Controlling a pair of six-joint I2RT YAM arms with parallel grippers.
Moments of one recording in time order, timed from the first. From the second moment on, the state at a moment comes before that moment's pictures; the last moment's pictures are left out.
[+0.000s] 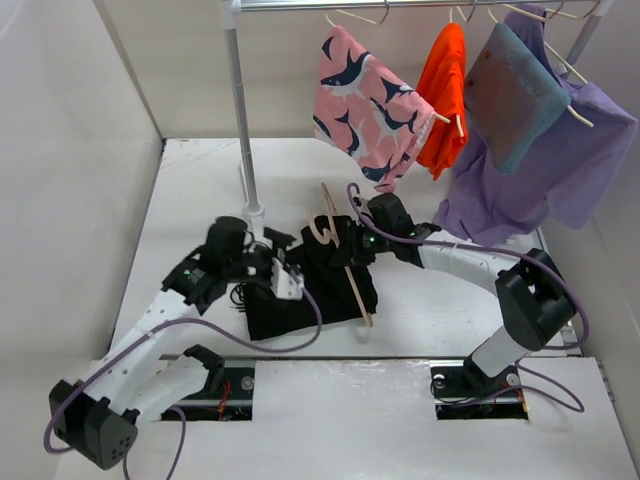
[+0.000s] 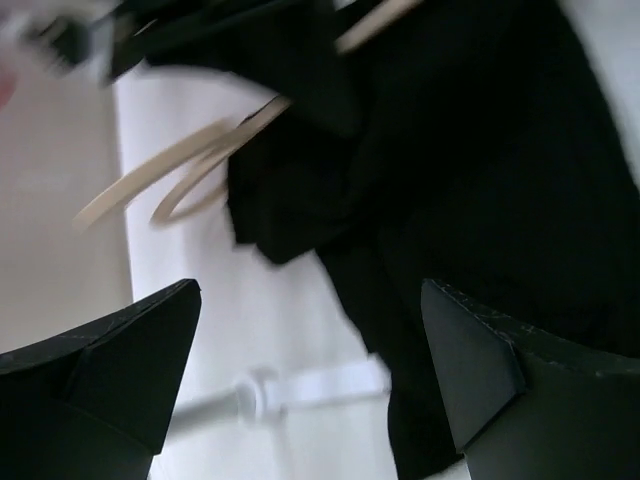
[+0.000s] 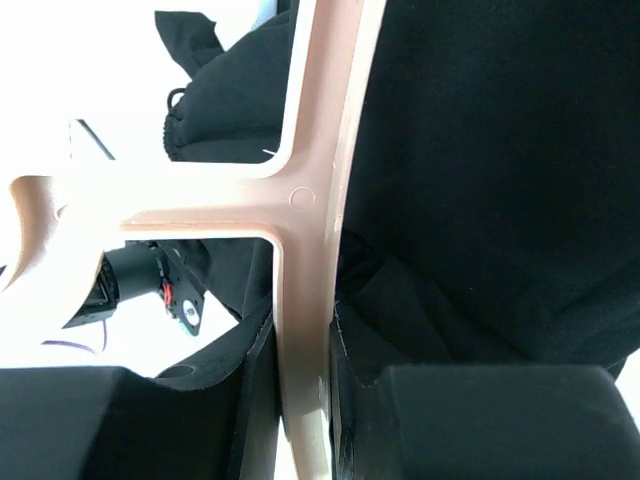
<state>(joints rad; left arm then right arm) -0.45 0.89 0.82 -0.57 0.59 1.20 0.65 1.59 1.00 -0.13 -0.47 0.65</state>
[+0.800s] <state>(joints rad) -0.73 1.39 0.71 -0.05 0.30 1.34 0.61 1.56 0.95 -0.08 -0.53 0.65</state>
